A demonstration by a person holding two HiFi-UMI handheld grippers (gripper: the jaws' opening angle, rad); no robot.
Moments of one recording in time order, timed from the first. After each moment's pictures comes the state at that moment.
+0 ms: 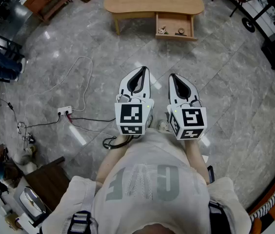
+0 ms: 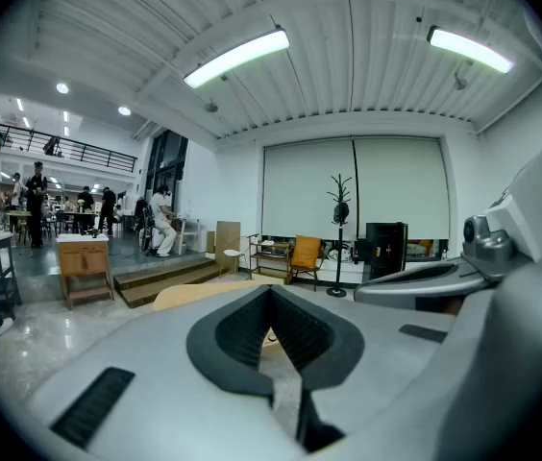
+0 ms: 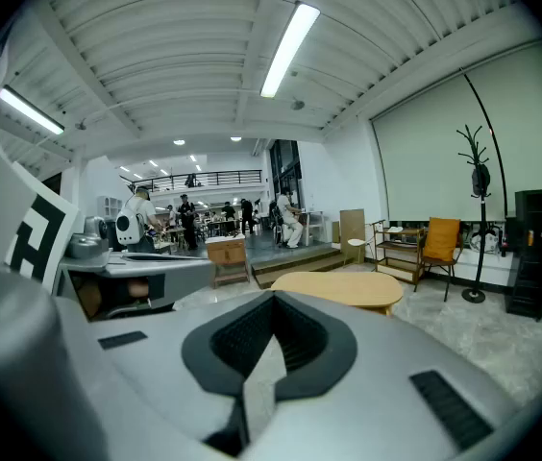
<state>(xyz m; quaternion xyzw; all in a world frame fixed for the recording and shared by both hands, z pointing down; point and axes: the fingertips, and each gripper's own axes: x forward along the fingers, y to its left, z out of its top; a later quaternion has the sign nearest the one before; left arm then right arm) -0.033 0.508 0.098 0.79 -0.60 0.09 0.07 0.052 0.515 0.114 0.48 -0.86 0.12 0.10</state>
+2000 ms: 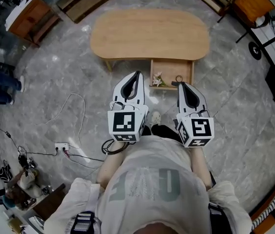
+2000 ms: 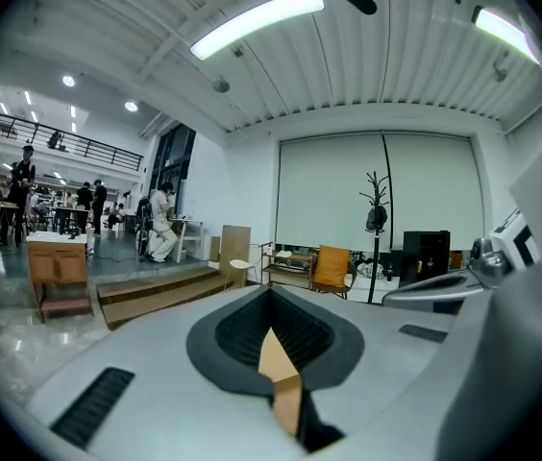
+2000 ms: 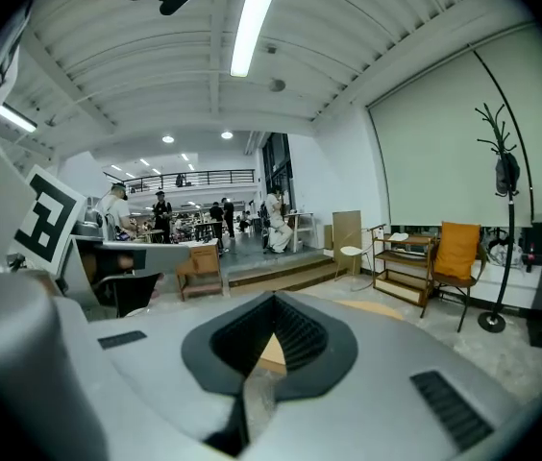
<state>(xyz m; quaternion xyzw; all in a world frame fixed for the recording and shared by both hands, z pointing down) -0.059 0.047 0.098 0.77 -0.63 0.06 0.08 0.078 0.051 0.128 0.48 -0.86 0.12 0.10</state>
